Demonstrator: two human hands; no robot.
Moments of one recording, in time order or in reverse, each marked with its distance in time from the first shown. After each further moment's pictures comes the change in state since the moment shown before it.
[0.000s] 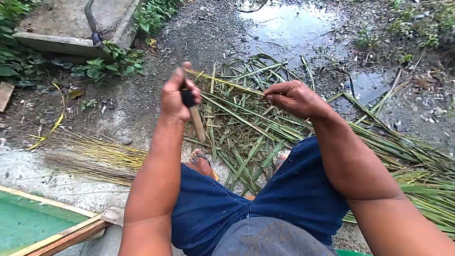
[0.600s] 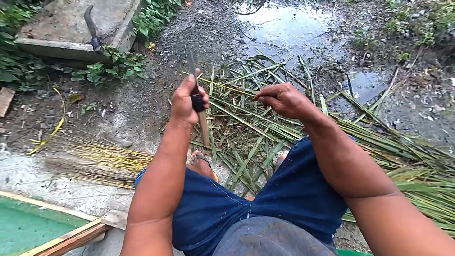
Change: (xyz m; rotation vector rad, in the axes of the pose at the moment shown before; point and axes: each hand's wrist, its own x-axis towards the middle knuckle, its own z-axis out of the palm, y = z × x) left_hand -0.001 -0.016 0.017 0.046 -0.020 -0.049; right_hand 0.008 -0.001 0.015 -0.123 0.035 -0.007
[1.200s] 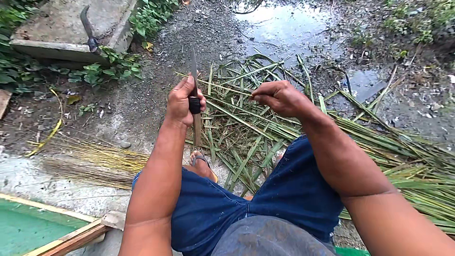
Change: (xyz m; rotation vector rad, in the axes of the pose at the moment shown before) left_hand 0.001 0.000 -0.004 0.044 -0.009 -0.006; right_hand 0.002 -0.002 -0.004 0.037 -0.004 -0.051
